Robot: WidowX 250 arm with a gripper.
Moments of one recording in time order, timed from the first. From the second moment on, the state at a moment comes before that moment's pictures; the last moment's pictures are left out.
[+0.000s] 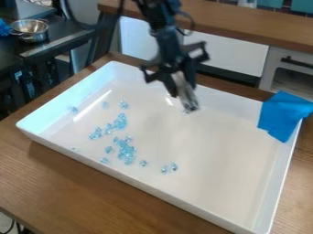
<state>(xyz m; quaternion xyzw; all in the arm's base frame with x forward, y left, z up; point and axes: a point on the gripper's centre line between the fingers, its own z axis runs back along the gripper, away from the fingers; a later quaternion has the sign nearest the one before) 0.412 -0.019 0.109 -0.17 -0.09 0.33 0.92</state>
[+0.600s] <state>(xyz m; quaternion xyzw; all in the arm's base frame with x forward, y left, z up) 0.442 -0.038 0.062 -0.11 -0.11 0.33 0.93</state>
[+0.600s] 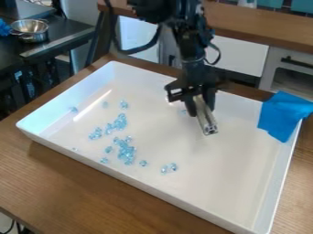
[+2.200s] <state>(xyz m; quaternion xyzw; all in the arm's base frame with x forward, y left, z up) 0.377 0.135 0.038 -0.06 -0.06 0.52 0.85</state>
